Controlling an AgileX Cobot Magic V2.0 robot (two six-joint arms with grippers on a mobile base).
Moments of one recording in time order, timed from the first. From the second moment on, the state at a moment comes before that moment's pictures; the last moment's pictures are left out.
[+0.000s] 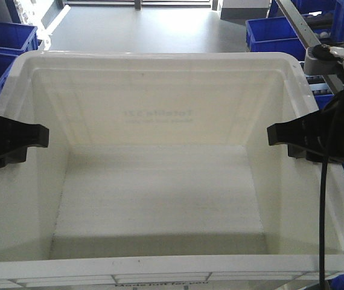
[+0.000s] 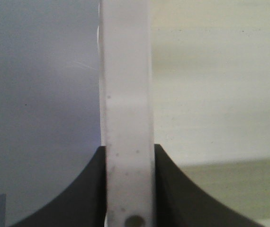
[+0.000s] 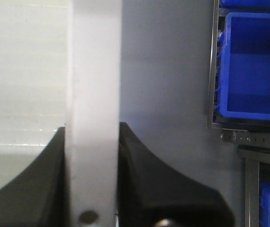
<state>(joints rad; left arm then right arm) -0.47 1.14 -1.18 0.17 1.19 -0.59 0.43 1.18 -1.17 -0.09 1.08 0.38</state>
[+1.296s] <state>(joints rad) -0.47 1.14 -1.18 0.17 1.19 -0.59 0.43 1.18 -1.17 -0.09 1.08 0.38</state>
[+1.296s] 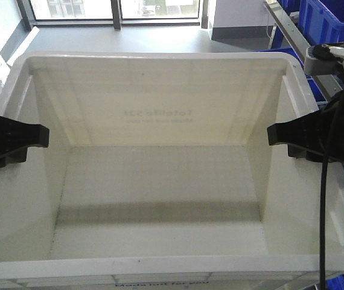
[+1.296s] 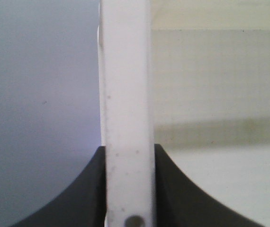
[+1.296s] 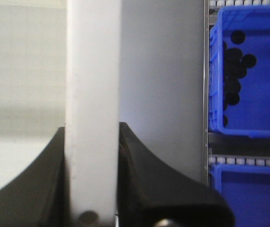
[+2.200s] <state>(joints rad) -0.47 1.14 -1.18 0.17 1.19 -0.59 0.43 1.18 -1.17 -0.09 1.08 0.38</state>
